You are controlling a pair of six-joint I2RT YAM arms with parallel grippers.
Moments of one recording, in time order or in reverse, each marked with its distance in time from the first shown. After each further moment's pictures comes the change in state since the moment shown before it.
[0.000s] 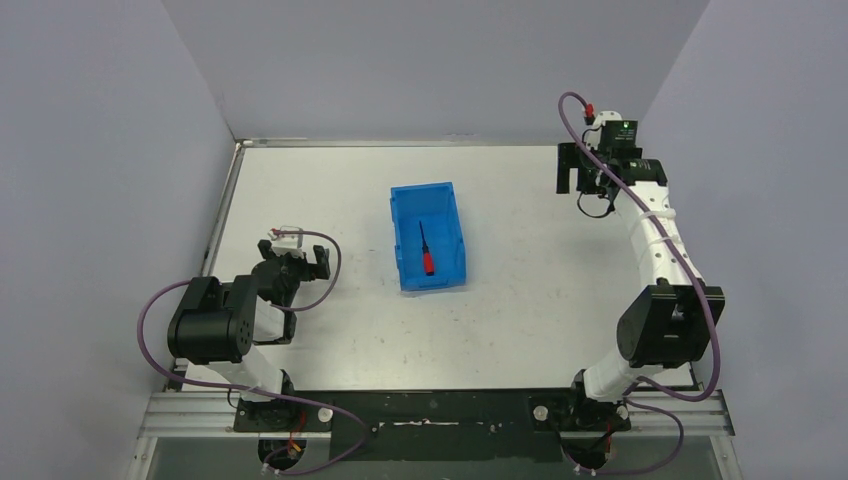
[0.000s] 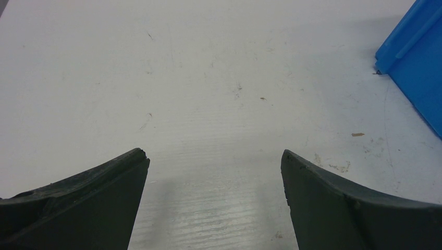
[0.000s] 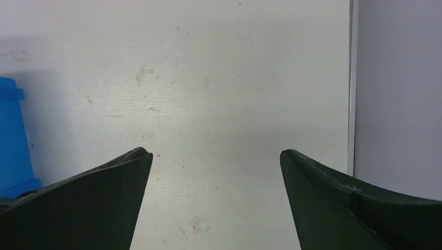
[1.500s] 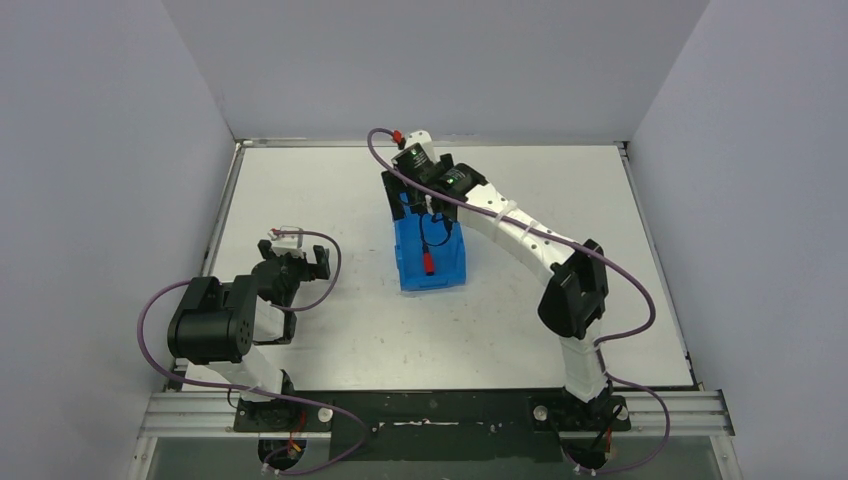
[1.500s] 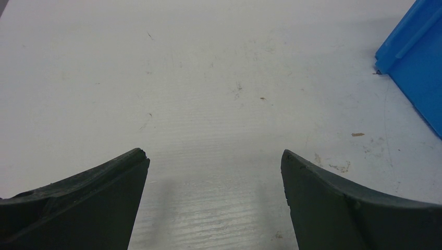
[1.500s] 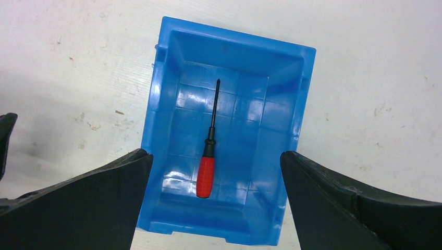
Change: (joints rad) left arm 0.000 0.000 0.000 0.000 0.000 0.000; right arm 0.816 0.419 0.433 -0.085 0.354 0.380
